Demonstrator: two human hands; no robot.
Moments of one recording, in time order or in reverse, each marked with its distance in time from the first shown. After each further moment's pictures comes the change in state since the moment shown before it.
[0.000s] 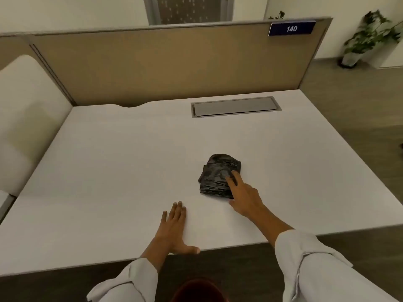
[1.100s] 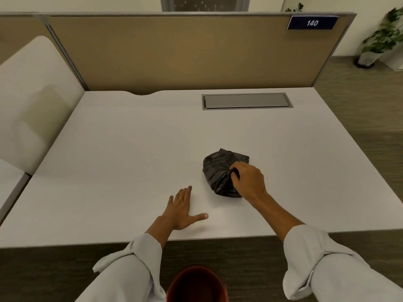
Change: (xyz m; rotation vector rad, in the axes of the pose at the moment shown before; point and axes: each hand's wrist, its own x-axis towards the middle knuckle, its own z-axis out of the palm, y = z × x) left_hand -0.001 -0.004 -0.019 -0.351 0.153 -0.006; right_hand -0.002 -0.026 -0.039 0.317 0.496 -0.051
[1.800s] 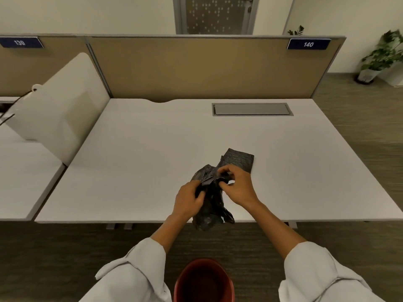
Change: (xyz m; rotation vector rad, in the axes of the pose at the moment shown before) left_hand -0.096 0.032 -0.028 -0.474 0.599 0.122; right_hand -0.075 -0.110 -0.045 0.571 -0.075 0.025
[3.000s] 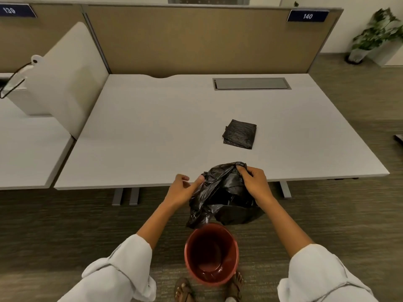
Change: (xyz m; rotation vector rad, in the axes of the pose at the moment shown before) left_hand -0.115 -0.032 -0.062 -0.287 -0.230 -0.451; right_hand -0.117 -0.004 0.032 0.181 0.100 0.475
